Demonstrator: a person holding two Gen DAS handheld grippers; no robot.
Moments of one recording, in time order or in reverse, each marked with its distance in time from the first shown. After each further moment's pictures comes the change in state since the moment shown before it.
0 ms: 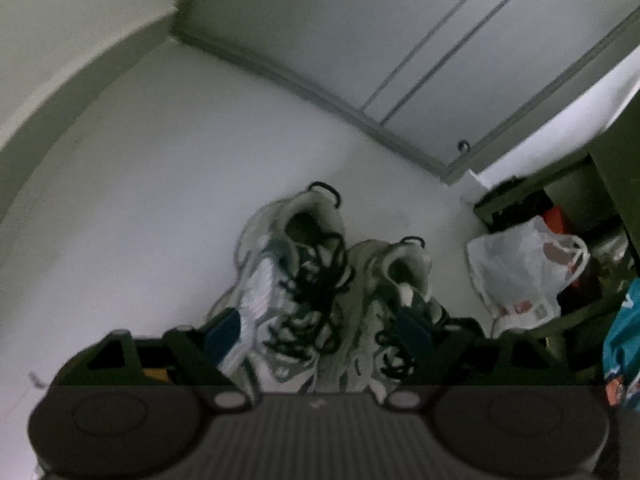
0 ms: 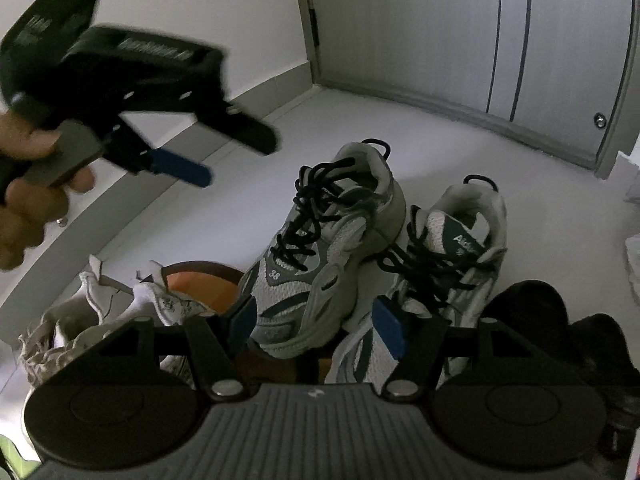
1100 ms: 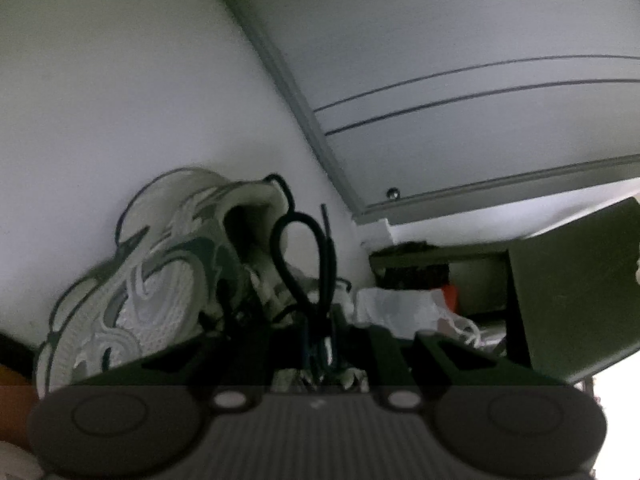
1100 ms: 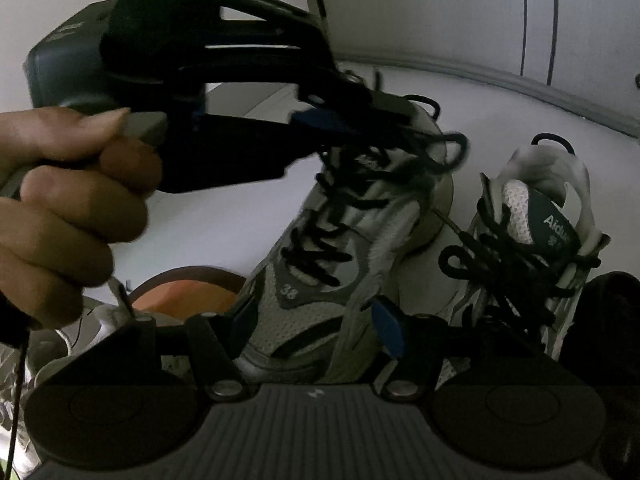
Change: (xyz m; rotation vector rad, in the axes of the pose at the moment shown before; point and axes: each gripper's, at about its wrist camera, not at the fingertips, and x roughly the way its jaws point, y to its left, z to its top) left arm 0.123 0.033 0.016 -0.354 0.041 -0.450; right arm 0.085 -0.035 -0.017 0.060 0.030 0.074
